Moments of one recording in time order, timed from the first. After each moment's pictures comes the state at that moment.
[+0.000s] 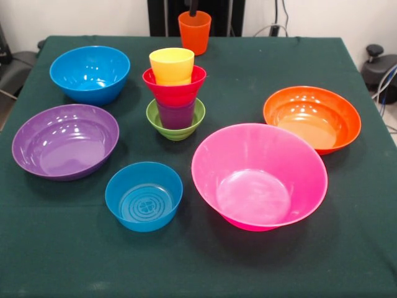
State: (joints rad) arm -0.28 -0.81 -0.18 2.31 -0.19 -0.02 2.93
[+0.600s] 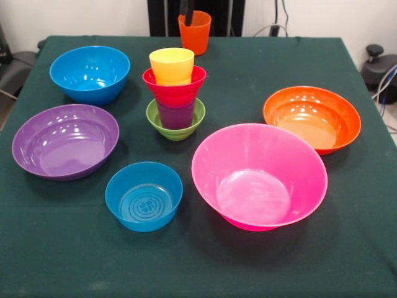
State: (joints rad) arm -0.28 -0.78 -0.18 2.25 -0.19 -0.02 2.93
